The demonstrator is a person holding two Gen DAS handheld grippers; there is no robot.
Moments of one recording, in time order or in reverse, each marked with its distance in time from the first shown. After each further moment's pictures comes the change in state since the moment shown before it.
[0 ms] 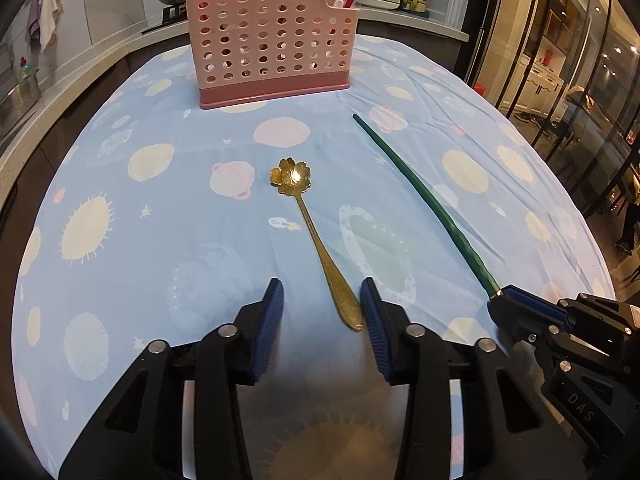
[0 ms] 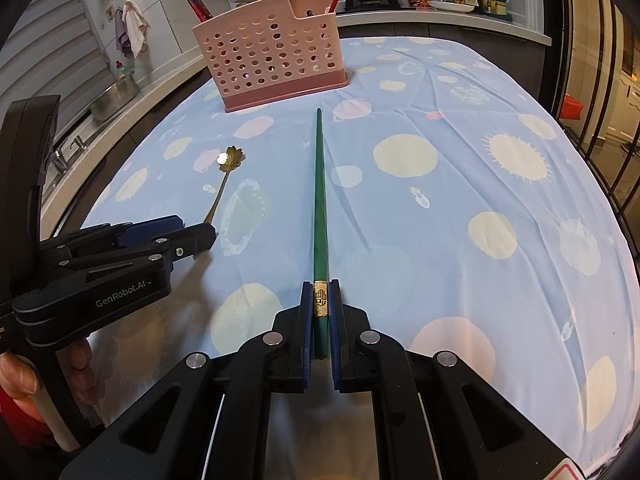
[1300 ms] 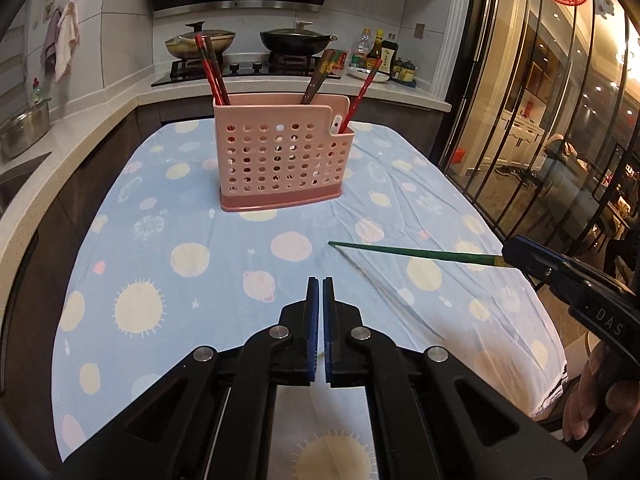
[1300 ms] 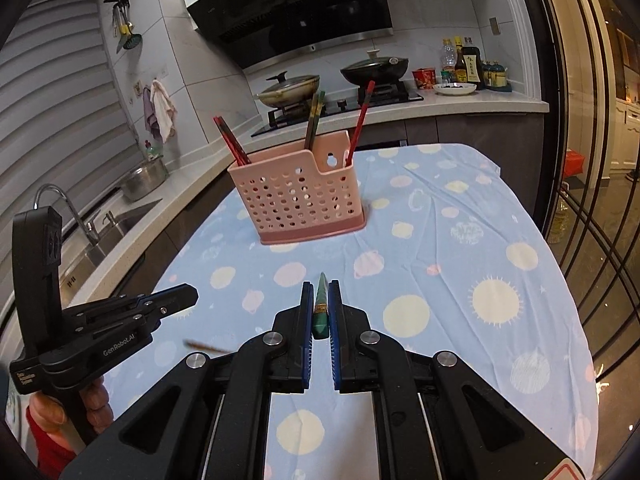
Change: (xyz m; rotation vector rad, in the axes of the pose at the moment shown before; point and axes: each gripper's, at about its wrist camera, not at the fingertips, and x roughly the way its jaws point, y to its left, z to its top) left arm -0.087 0.017 0.053 -0.028 -0.217 -0.060; right arm -0.091 0.003 0.084 0.012 -0.297 0.083
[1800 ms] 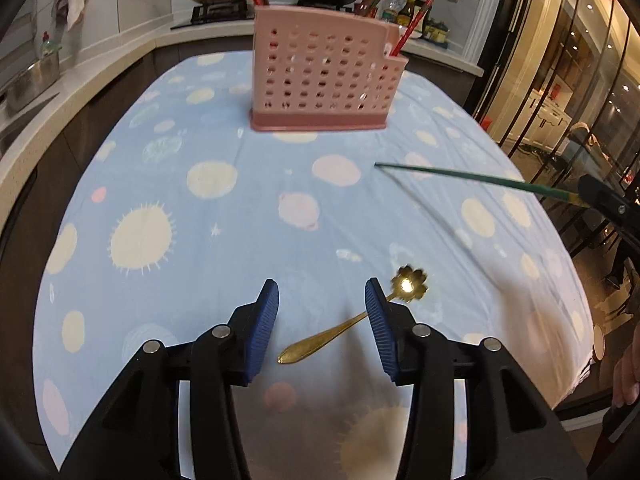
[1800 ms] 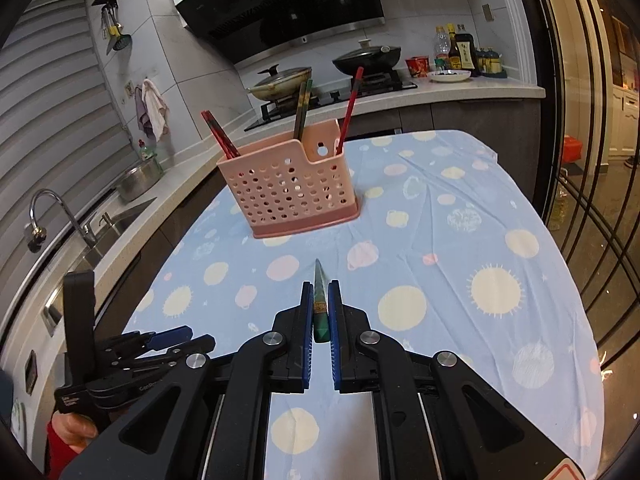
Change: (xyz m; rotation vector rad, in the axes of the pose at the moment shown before) left arm 0.049 0.040 -0.055 -0.076 0.189 0.061; right arm 0.015 -0.012 -0.012 0.035 0.053 -0.005
